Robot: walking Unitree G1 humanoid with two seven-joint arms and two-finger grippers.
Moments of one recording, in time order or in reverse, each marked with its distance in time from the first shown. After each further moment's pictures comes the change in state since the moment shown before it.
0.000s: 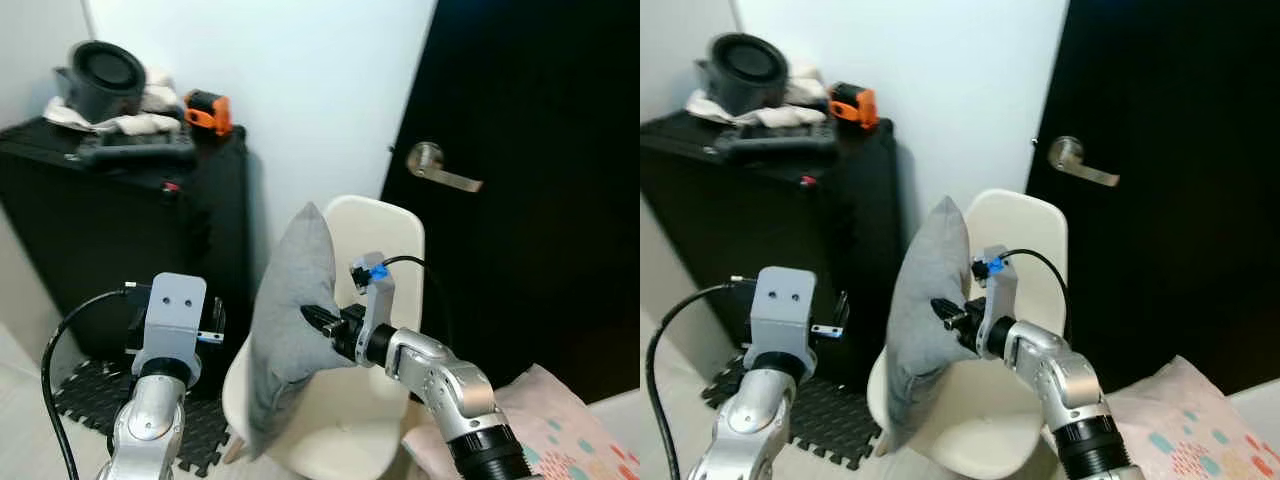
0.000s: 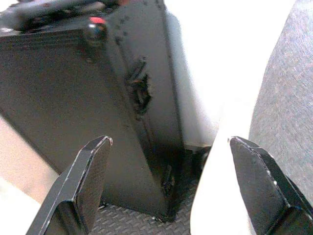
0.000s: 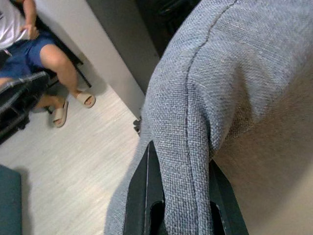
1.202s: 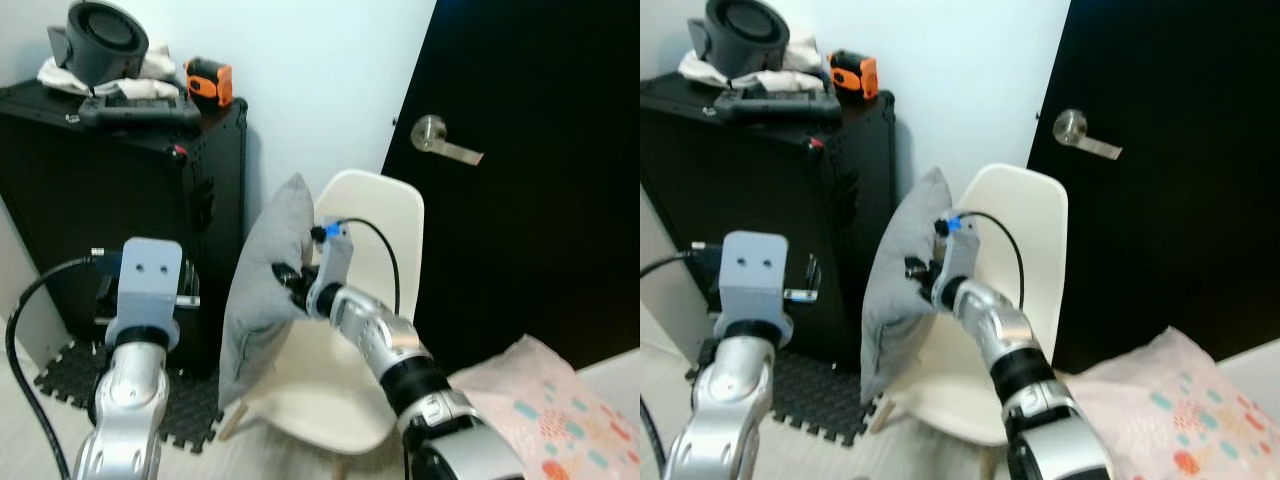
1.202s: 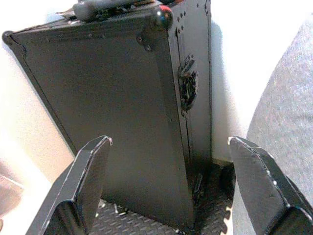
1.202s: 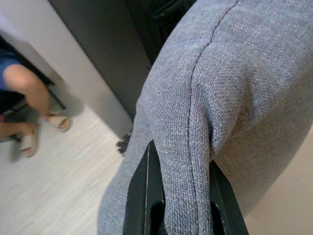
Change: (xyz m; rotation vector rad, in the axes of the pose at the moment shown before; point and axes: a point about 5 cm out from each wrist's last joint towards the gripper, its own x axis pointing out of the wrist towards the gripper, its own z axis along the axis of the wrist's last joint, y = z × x) left arm 0.015 0.022 0.028 0.033 -0.091 0.132; right arm 0.068 0.006 0.033 0.005 -0.106 -0.144
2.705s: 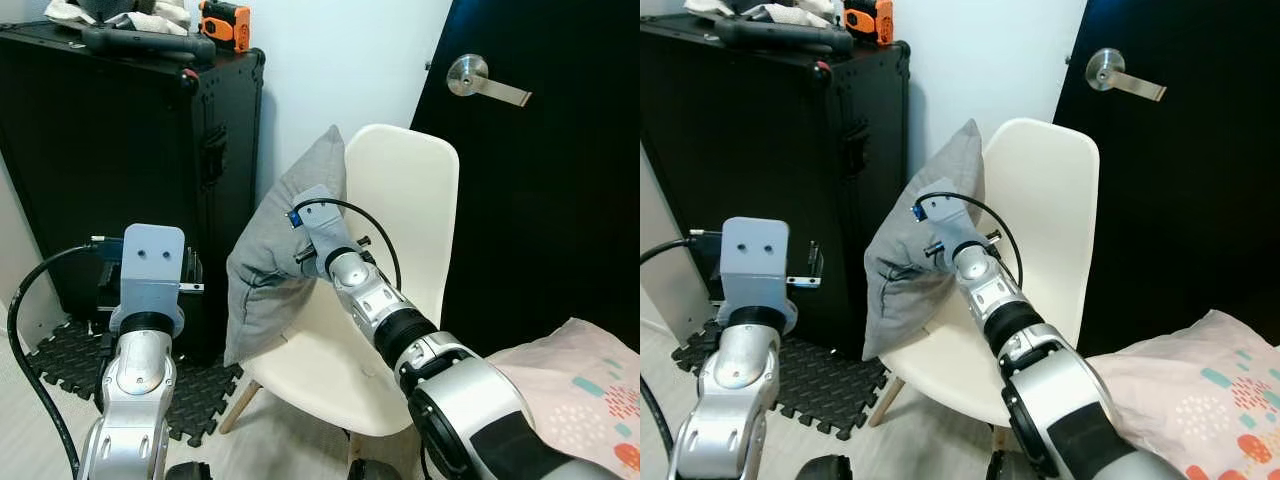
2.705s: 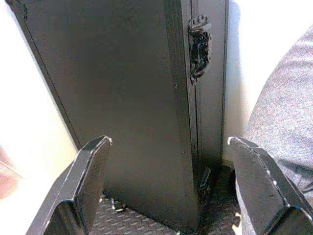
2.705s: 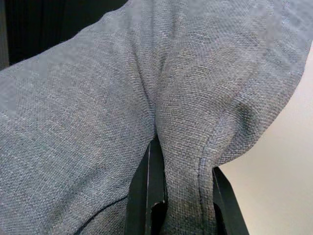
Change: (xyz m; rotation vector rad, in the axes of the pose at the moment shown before) left arm 0.005 -0.008 0.015 -0.037 -0.032 0.009; right arm 0.004 -0.039 0.042 -0.753 0.049 -0.489
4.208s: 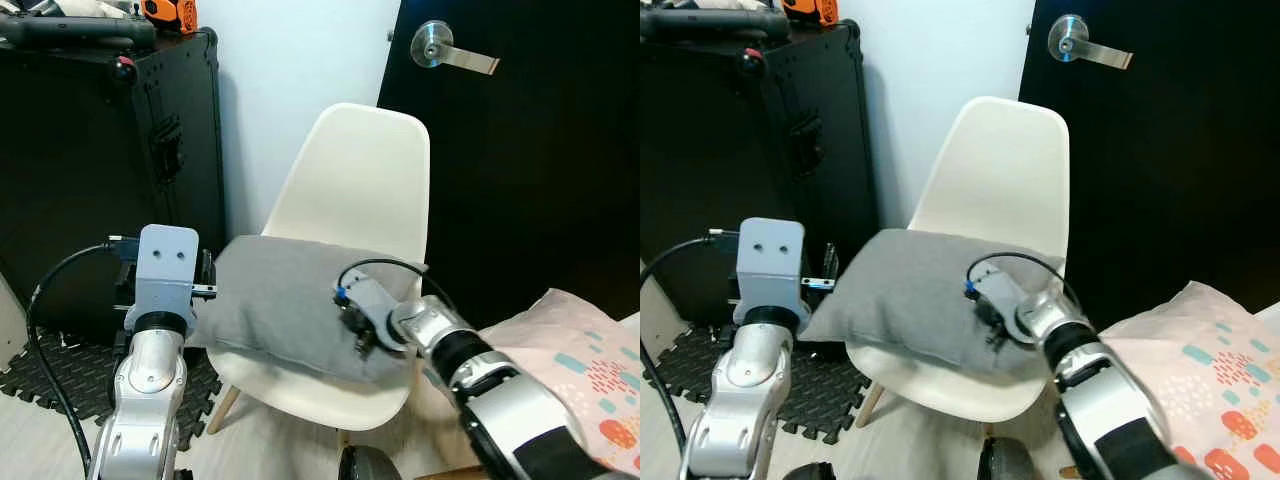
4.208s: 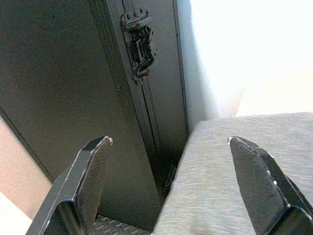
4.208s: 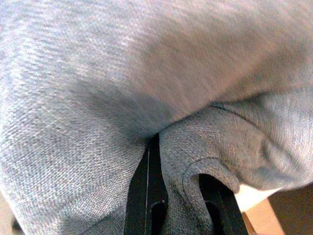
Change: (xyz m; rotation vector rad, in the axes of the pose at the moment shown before) left arm 0.000 -0.008 -0.002 -0.010 0.013 -0.042; right arm -0.029 0.002 -0.098 -0.034 0.482 0.505
